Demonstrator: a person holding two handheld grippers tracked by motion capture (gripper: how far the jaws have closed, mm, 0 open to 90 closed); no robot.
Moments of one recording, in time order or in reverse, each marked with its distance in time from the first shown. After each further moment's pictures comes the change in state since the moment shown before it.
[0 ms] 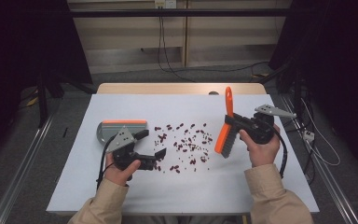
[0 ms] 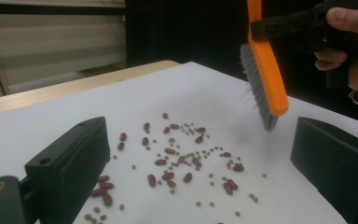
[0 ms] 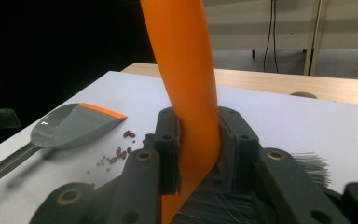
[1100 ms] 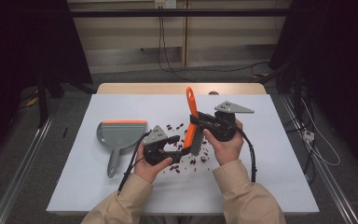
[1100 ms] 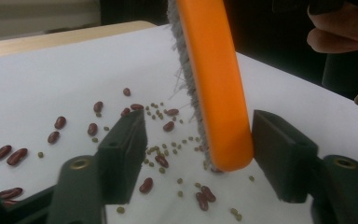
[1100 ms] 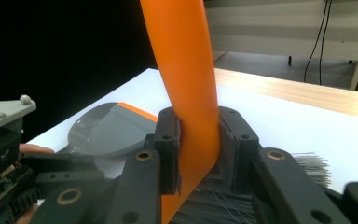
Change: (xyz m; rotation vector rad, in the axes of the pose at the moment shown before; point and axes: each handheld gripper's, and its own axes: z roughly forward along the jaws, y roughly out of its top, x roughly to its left) left arm -0.019 -0.011 0.072 0.141 -0.066 -0.045; right arm 0.069 0.004 0.063 0.006 0.112 -0.066
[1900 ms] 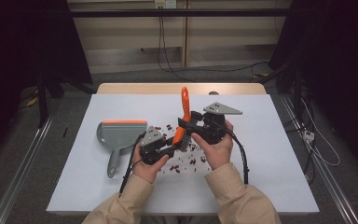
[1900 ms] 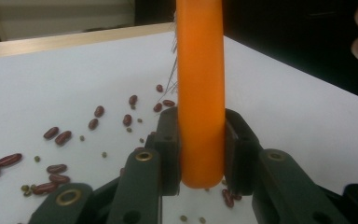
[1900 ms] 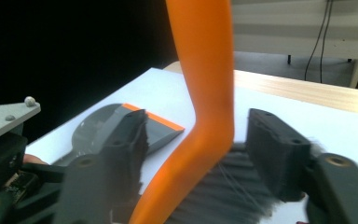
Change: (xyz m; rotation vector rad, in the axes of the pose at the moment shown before) left arm 0.003 -0.004 -0.010 -0.021 0.150 -0.042; right arm 0.023 -0.001 0.016 0.005 -0.019 0.008
